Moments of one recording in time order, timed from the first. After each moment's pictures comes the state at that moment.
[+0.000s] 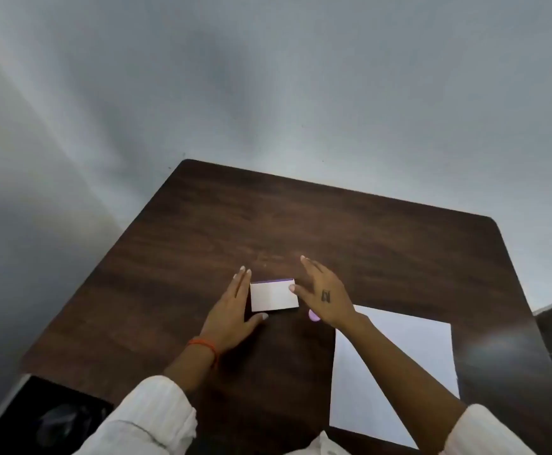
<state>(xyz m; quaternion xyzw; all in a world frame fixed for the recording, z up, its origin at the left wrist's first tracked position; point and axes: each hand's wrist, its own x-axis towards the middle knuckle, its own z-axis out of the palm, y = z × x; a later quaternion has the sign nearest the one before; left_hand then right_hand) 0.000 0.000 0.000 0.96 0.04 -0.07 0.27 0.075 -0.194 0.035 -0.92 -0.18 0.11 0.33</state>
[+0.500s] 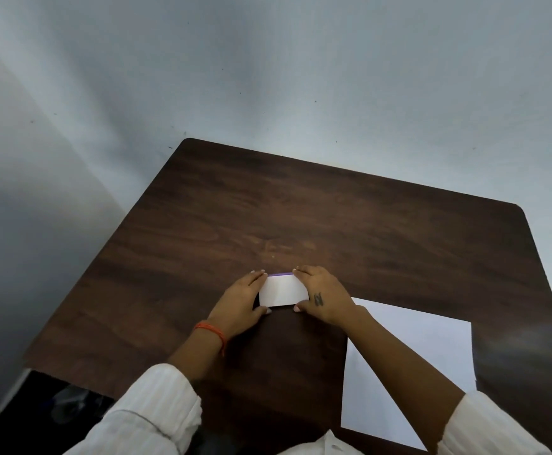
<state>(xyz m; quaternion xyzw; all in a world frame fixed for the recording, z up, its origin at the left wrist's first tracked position) 0.027 0.007 -0.003 0.96 0.00 -0.14 0.24 0.094 -0.175 0.009 -0.93 -0.26 0.23 0.14</state>
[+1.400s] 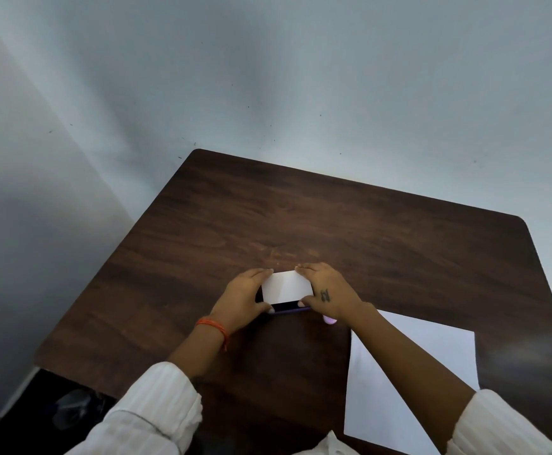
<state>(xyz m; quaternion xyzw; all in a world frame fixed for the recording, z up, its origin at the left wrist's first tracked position) 0.034 0.012 0.019 0.95 0.01 -0.09 0.28 0.102 -0.177 0.028 -0.92 -0.31 0.17 0.18</state>
